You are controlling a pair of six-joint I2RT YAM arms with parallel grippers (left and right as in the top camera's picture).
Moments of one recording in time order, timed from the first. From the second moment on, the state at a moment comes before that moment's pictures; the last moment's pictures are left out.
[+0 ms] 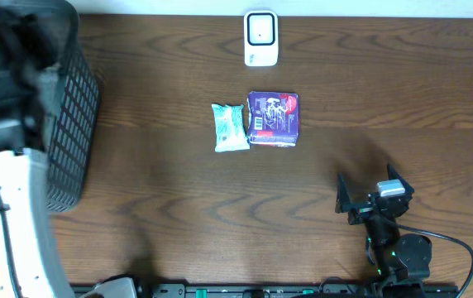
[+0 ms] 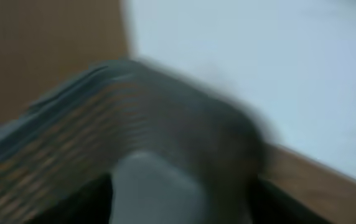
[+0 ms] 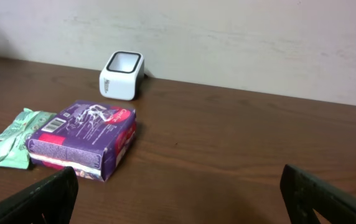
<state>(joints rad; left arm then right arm) 0.30 1.41 1.61 -0.64 -0.19 -0.14 0.09 0.01 0.01 -0.07 -0.07 -0.06</state>
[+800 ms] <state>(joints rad) 0.57 1.94 1.54 -0.73 -0.33 0.28 0.09 0.01 0.01 -0.07 -0.07 -0.06</state>
